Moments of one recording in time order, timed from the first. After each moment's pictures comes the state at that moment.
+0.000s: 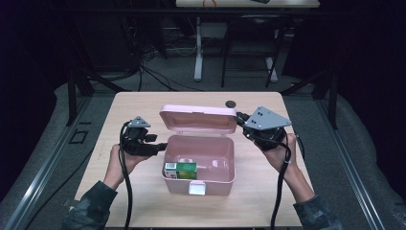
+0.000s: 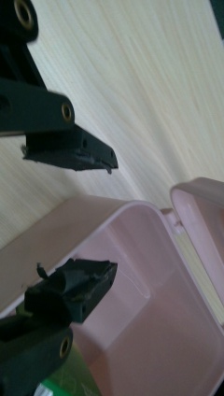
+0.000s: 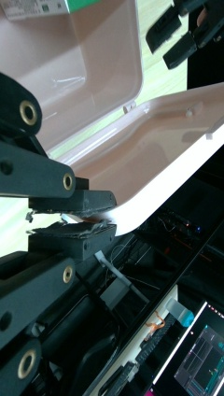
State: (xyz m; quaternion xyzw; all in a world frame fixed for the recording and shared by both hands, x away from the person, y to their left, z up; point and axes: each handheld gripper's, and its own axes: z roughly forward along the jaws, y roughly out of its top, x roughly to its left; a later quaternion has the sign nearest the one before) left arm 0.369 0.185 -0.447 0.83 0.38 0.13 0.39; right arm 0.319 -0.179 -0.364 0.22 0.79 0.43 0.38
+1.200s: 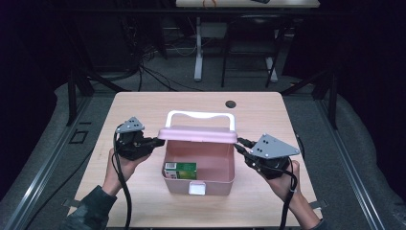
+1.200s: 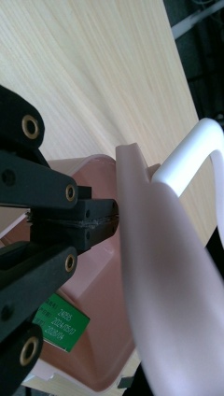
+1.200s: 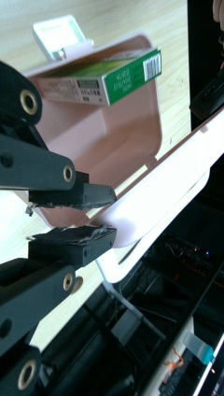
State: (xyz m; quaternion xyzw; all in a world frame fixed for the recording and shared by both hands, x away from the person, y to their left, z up) left arm 0.340 0.186 -0.427 0.80 0.35 0.13 0.47; right arm 0.268 -0.185 -0.393 0.23 0.80 0.45 0.33
